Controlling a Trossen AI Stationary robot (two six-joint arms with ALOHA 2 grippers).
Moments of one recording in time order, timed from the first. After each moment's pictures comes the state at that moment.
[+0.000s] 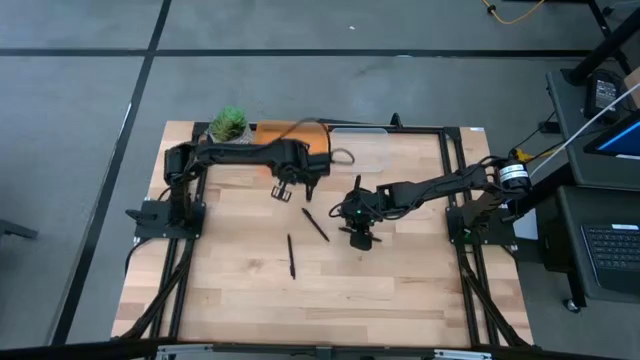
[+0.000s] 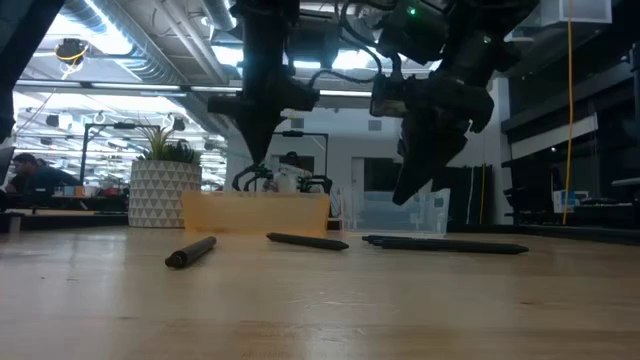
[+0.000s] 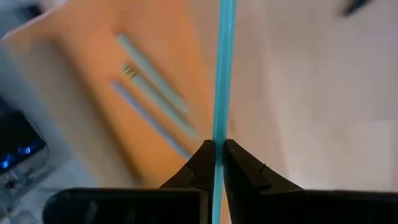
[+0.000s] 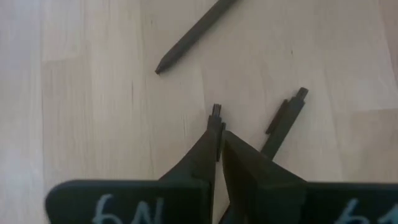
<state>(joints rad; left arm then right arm) 0.20 1.90 1.59 -1.22 -0.42 0.51 0.03 1.67 0.96 -0.34 -0.03 0.18</state>
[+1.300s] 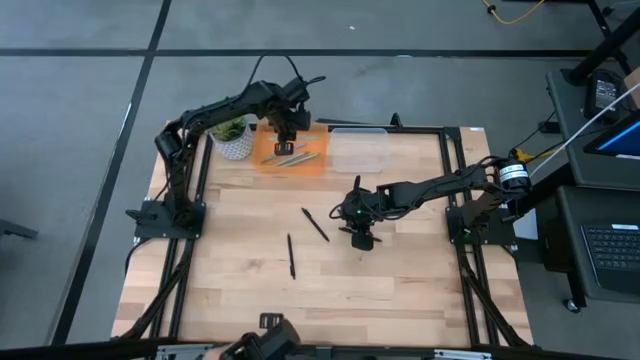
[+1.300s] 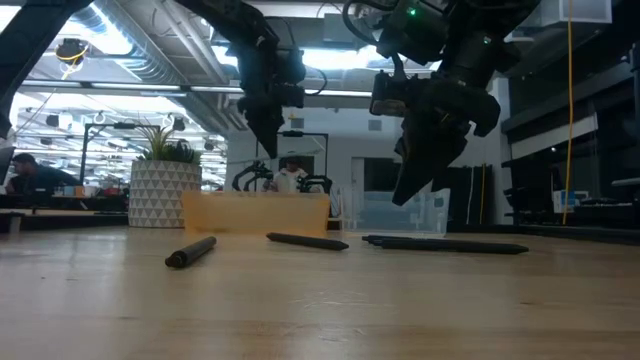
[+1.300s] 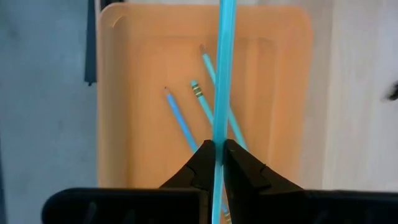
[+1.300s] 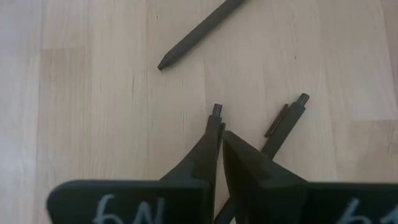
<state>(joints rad) 0.66 1.89 1.71 -1.08 0.07 0.64 0.03 1.67 0.96 -0.33 -0.03 0.10</state>
